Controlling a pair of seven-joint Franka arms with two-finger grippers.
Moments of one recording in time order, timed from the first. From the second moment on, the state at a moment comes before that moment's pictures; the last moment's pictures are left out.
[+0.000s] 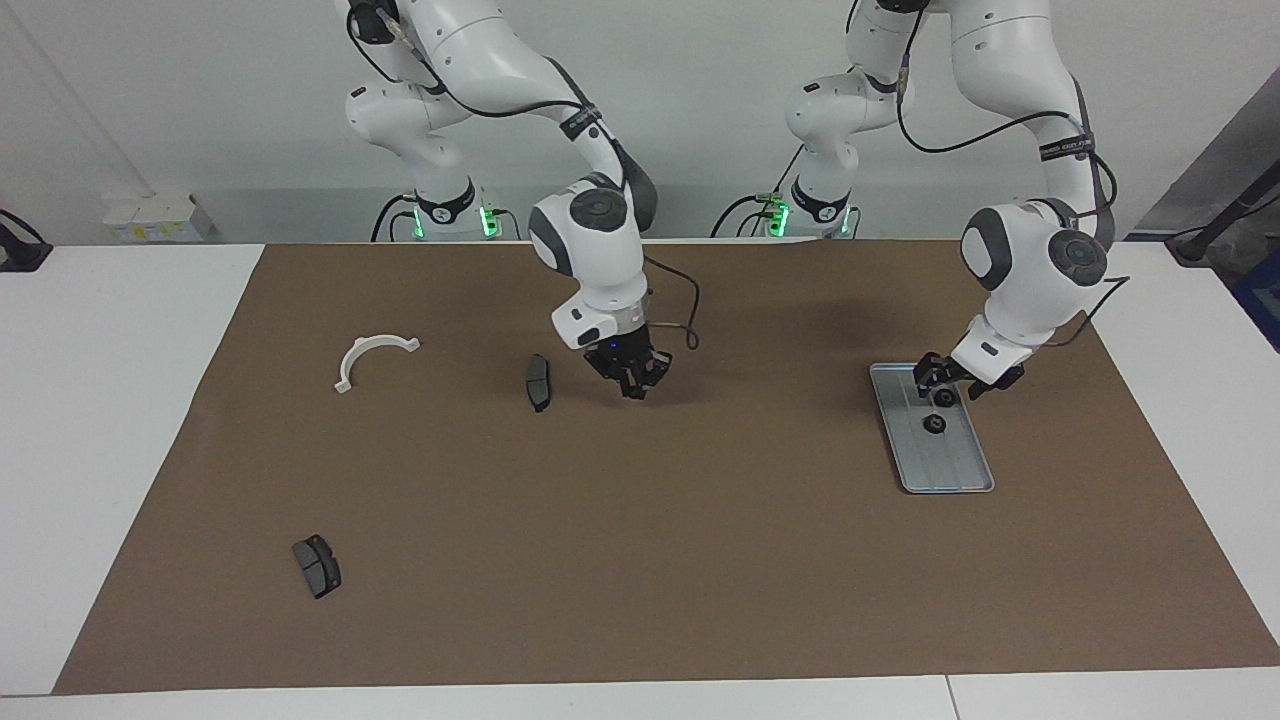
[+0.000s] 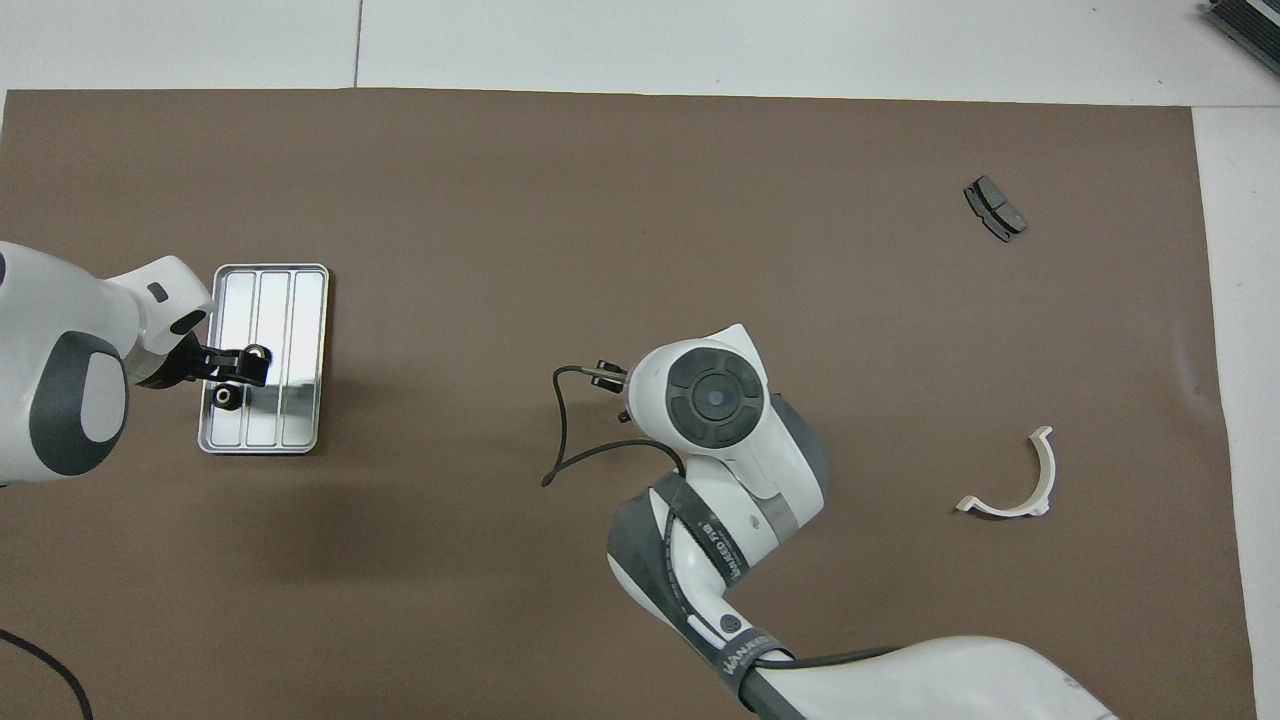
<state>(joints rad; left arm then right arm) 0.18 0.17 -0.15 -2.08 0.04 2.22 0.13 0.55 0.39 0.09 -1.87 -0.03 2.44 1.00</state>
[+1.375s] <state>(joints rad) -0.44 0.28 -0.16 -2.08 0.04 2.71 -0.76 0.17 0.09 0.06 -1.94 -0.07 2.21 0.57</state>
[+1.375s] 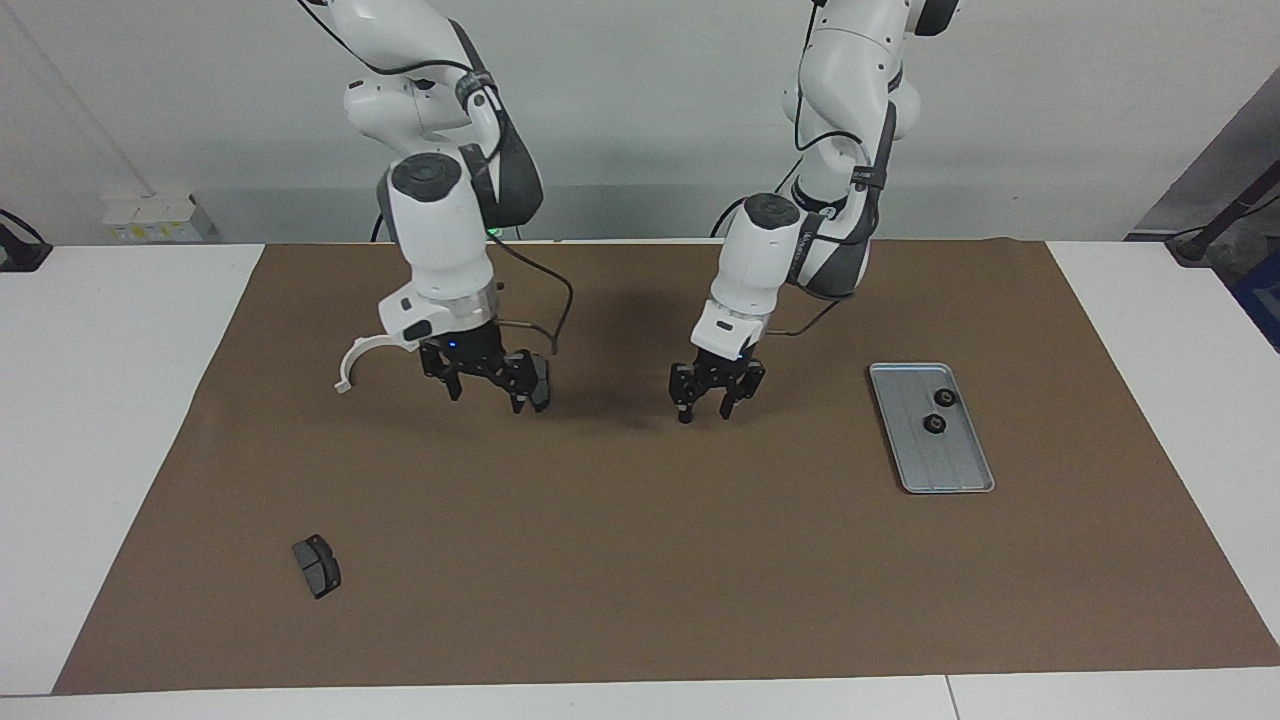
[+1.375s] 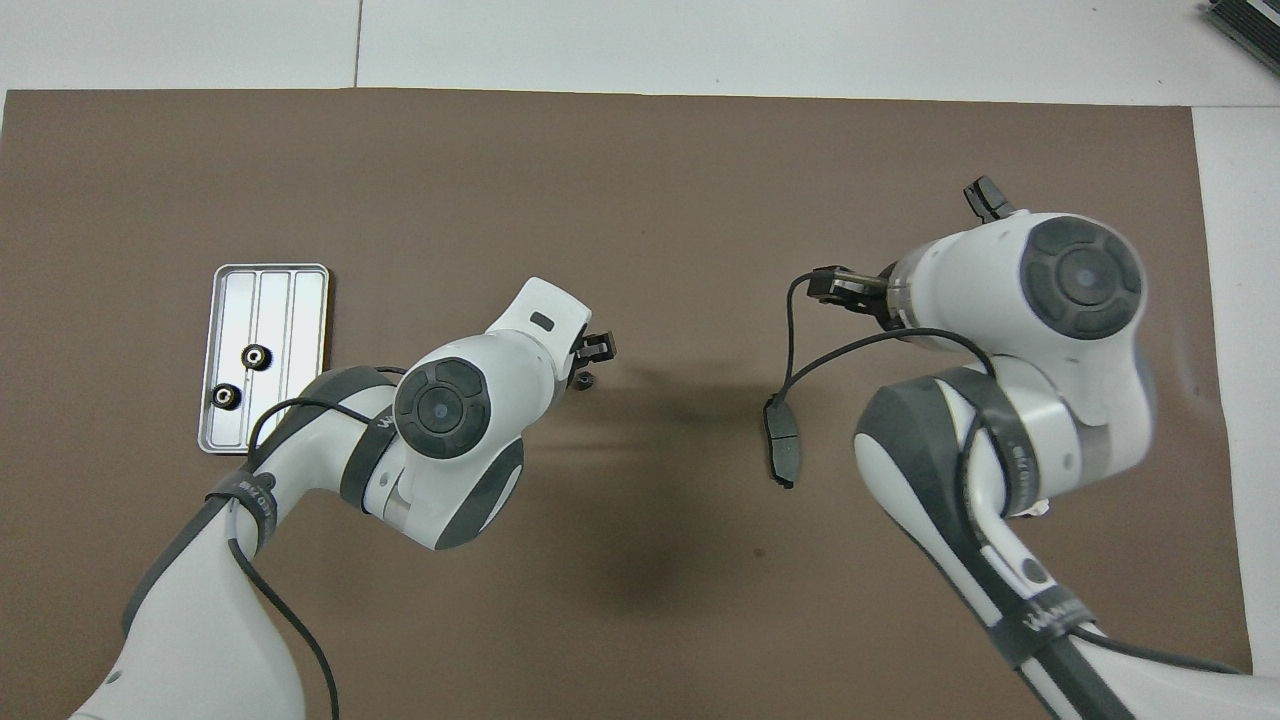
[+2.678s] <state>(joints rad) -0.49 0.33 -0.15 -2.08 0.14 2.66 -0.68 -0.01 0.03 0.09 -1.59 -0.03 1.60 0.26</state>
